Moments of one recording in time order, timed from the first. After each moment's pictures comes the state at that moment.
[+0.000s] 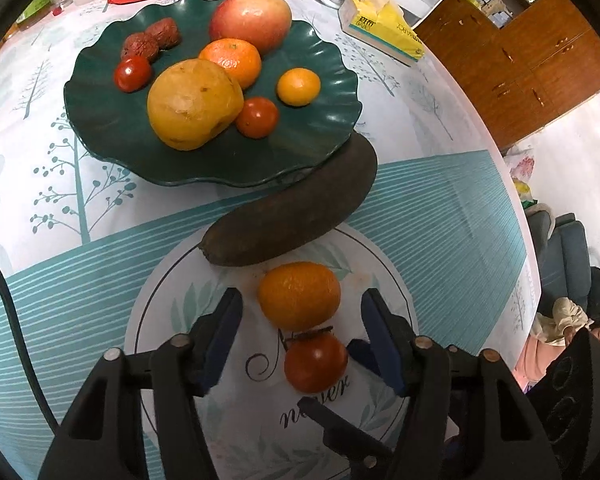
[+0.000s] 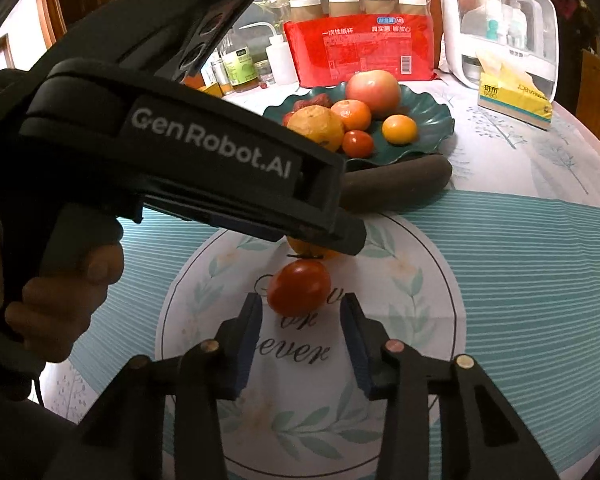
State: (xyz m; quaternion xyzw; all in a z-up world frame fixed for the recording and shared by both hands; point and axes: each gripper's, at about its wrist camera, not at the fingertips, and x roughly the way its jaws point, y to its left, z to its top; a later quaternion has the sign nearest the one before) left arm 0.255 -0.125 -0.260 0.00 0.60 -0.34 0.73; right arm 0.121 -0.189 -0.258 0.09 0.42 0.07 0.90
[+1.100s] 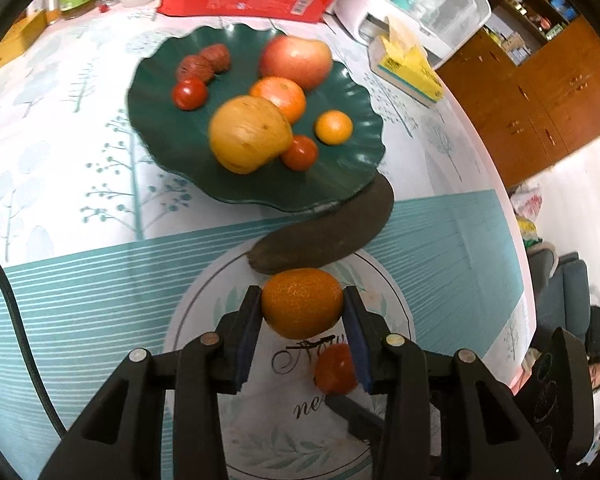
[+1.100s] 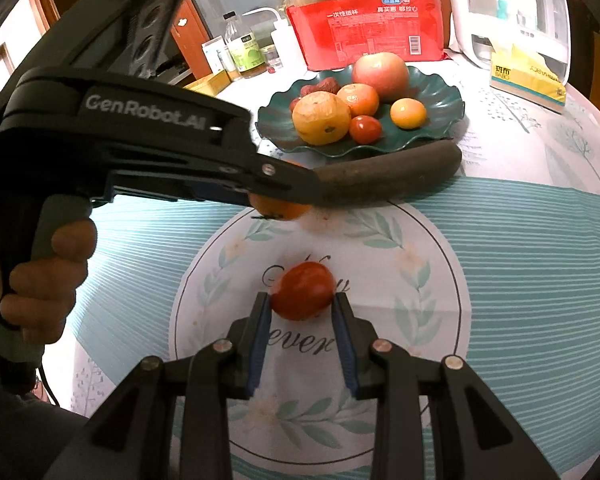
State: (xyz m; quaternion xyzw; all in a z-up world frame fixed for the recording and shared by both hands) left arm 0.256 -0.092 -0.234 -0.04 0.58 -0.29 0.76; right arm 0.129 -0.197 -0.256 0.11 0.45 0.10 0.88
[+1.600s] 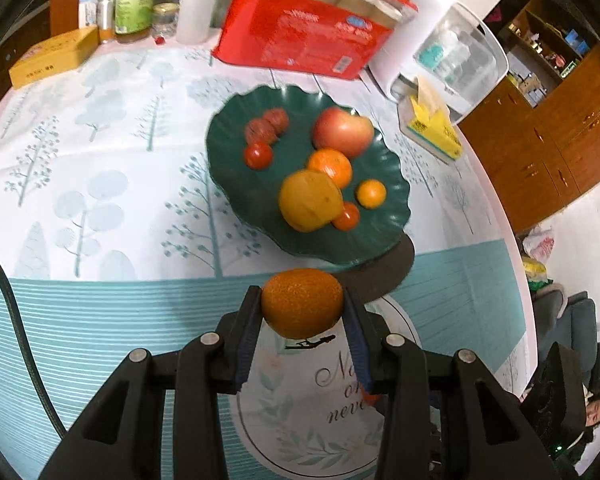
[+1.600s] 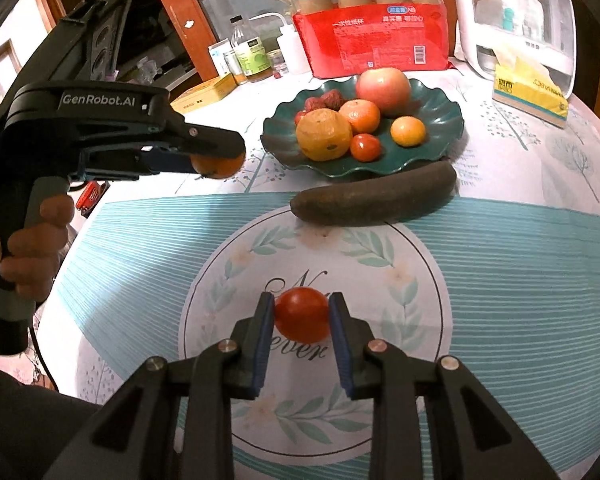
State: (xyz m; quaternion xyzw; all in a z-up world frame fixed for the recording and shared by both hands) left arm 0.271 -0.045 -0.196 -0.07 0.53 -0.25 0.81; right arm 0.130 -0.205 -0.238 0.10 0.45 0.11 0.88
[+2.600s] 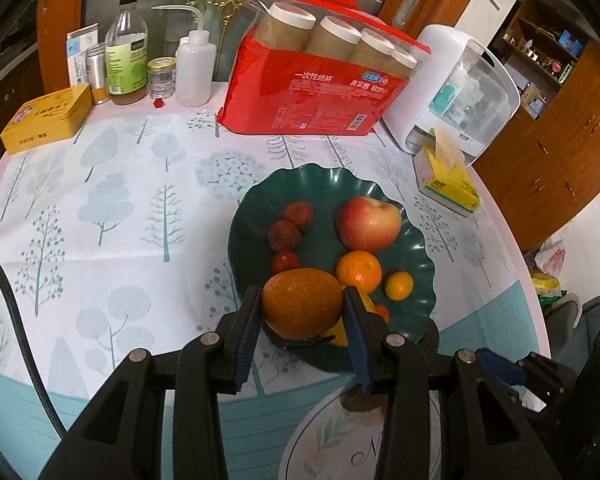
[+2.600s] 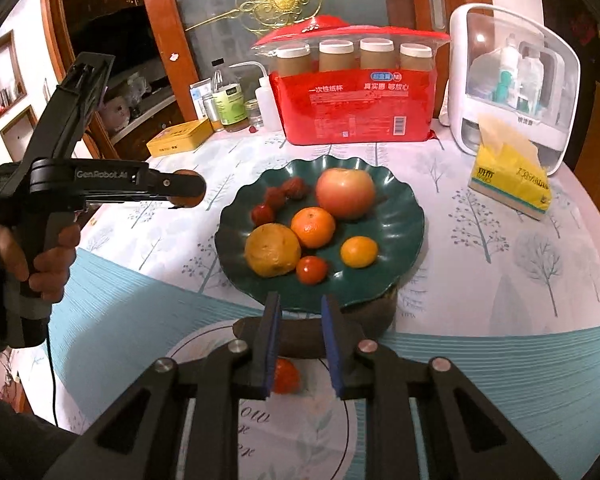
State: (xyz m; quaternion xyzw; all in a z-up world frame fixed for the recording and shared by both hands) left arm 0.353 -0.048 -0.171 -0.05 0.49 -0.25 0.84; right arm 0.200 -0.246 -0.181 0.05 0.41 0.08 0.91
